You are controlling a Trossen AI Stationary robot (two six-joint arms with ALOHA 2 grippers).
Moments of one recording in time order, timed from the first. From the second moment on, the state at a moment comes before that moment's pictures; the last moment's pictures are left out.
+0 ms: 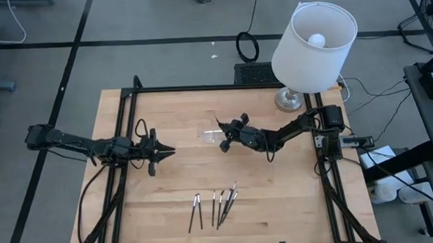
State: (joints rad) left arm -0.16 0.48 0.02 0.35 -0.19 -0.13; right arm -0.07 1.93 0.77 0.88 0.54 0.17
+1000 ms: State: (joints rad) left arm -0.16 0.48 0.02 0.35 -0.19 -0.13; right arm -0.02 1.74 0.82 0.80 0.45 0.01
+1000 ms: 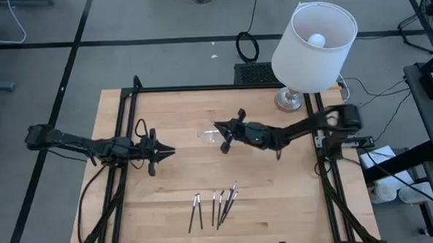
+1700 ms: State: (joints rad) left arm -0.16 0.48 0.02 0.51 -0.23 0.02; right arm 0.42 1.54 0.86 0.07 0.90 -0.03
